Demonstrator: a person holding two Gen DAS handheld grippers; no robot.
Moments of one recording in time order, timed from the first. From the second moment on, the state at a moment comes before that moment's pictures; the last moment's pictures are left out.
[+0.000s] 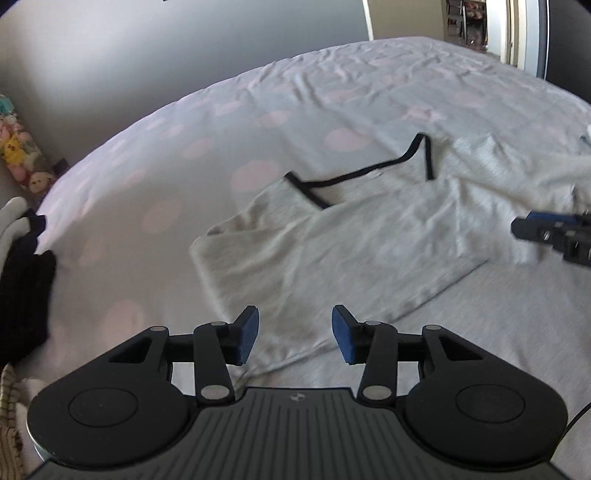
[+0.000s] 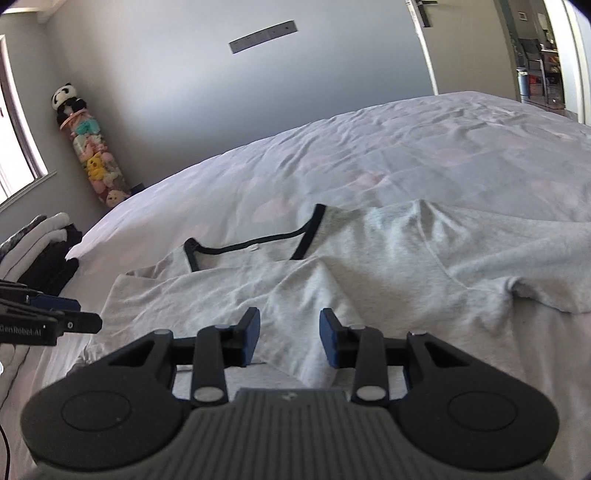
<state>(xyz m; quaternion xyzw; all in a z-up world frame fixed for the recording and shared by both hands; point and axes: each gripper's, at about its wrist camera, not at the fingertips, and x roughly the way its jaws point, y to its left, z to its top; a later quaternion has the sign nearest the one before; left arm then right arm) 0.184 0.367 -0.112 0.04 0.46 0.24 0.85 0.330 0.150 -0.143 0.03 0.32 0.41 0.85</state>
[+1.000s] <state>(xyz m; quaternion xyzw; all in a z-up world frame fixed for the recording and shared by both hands) 0.160 0.392 -0.184 0.14 0.42 0.29 0.85 0.369 0.160 -0.137 0.01 0.28 0.36 0.89</state>
